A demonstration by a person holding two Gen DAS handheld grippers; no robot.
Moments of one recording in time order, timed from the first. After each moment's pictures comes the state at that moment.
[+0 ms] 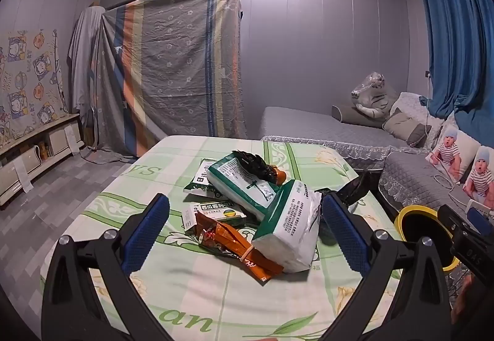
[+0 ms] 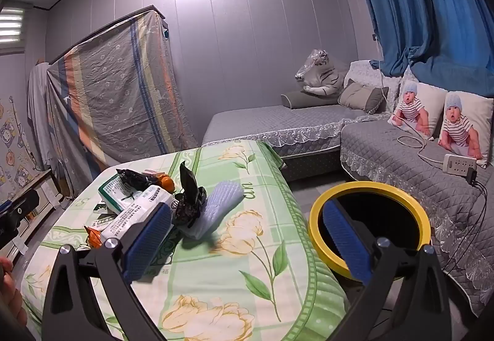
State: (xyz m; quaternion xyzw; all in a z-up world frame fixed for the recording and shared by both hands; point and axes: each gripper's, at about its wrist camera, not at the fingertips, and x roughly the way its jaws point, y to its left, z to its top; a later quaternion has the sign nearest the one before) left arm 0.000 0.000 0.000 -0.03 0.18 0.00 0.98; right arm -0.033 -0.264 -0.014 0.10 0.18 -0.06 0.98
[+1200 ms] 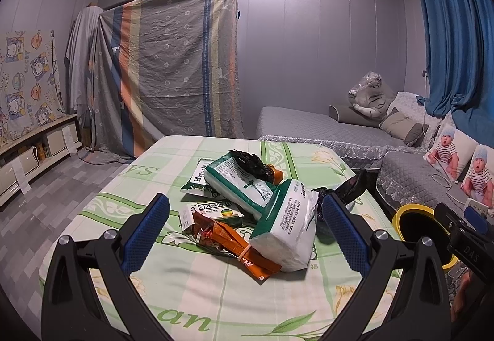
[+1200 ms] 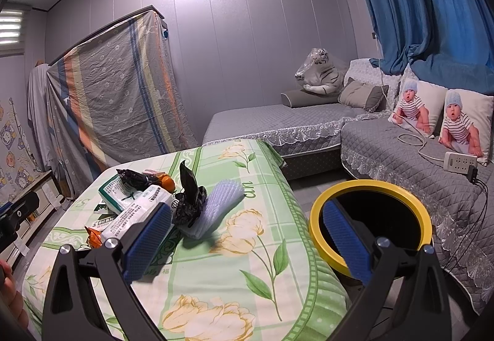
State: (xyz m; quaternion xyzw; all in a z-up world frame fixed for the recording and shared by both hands) left arm -0.003 -0.002 0.010 -0.02 0.18 0.00 0.98; right arm -0.034 -0.264 -0.015 0.10 0.18 -0.06 0.98
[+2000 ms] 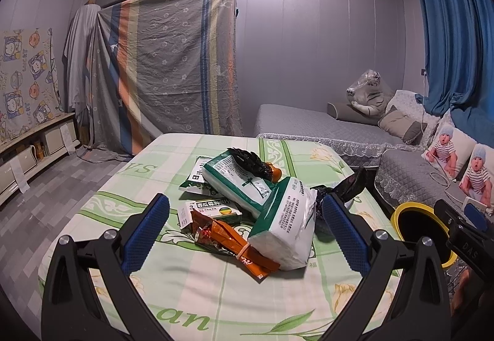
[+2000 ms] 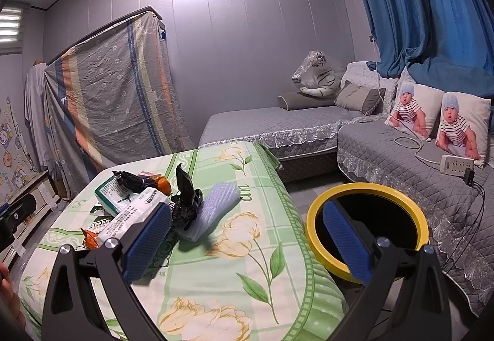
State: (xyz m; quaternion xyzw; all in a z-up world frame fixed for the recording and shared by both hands) left arm 0.002 -0.004 -0.003 -0.02 0.18 -0.01 0.98; right arm -0.034 -0.263 -0.009 0.09 0.18 -0.07 0.98
